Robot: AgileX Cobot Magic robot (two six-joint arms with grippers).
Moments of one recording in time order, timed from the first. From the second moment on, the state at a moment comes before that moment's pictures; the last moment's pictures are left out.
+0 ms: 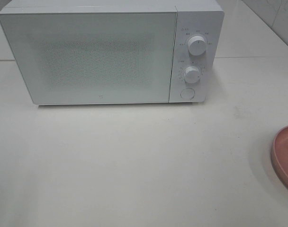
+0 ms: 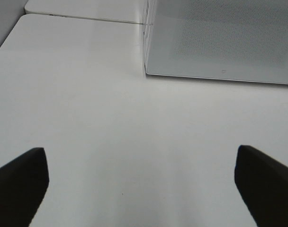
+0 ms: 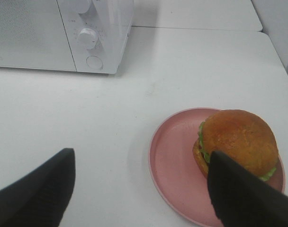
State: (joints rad) left arm 0.00 -0.01 -0.52 -0.09 1.07 -0.01; right arm 0.12 0.00 -0.51 -0.02 1.00 0.05
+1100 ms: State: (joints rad) left arm 0.00 -0.01 -0.52 -0.09 1.07 -0.01; right arm 0.12 0.47 -0.54 -0.02 0.48 0.06
